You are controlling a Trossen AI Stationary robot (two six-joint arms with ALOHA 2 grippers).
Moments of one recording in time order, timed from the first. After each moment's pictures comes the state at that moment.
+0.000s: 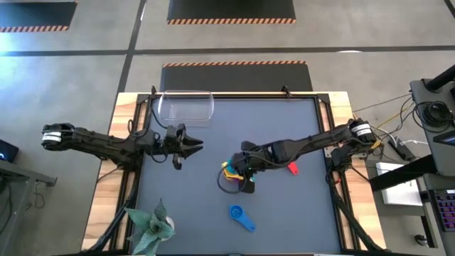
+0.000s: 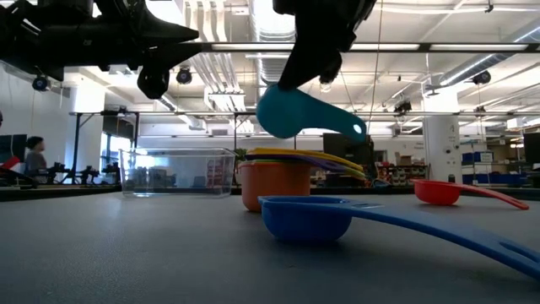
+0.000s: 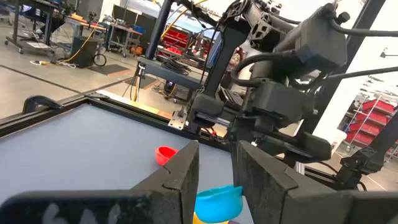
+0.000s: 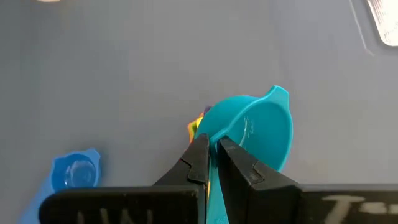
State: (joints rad) left arm 0.03 0.96 0.25 0.81 -0.02 -0.35; right arm 0.18 1.72 1.37 -0.54 0.10 0.22
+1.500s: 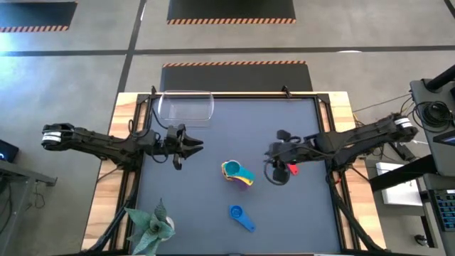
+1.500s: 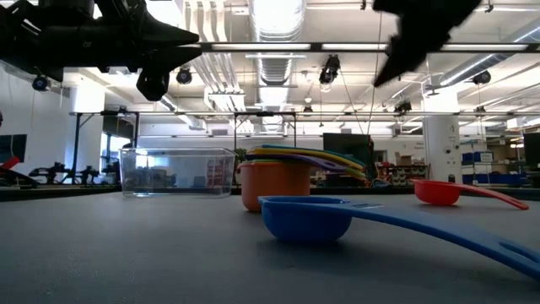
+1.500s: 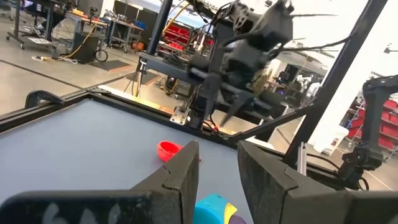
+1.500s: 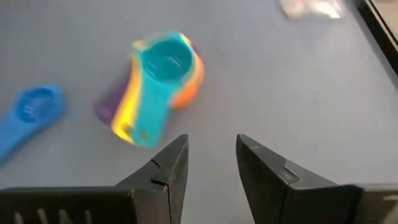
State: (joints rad) left arm 0.03 0.96 0.25 0.79 -0.02 -0.35; right arm 0.20 1.19 0.93 -0.58 0.26 0.24
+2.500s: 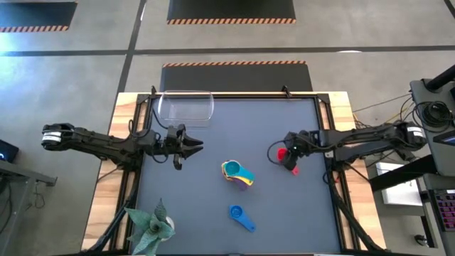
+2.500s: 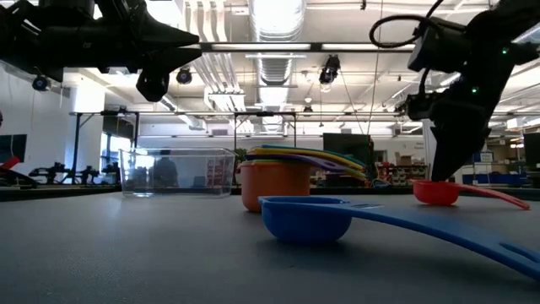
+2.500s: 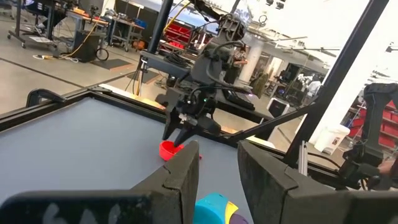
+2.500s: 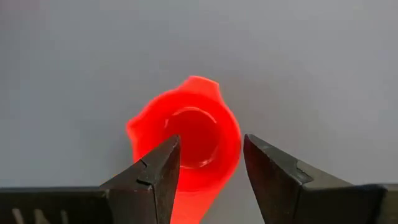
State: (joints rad) left arm 0.03 0.96 0.25 0.78 -0.02 -0.35; right arm -0.12 1.07 0.49 -0.54 0.11 0.49
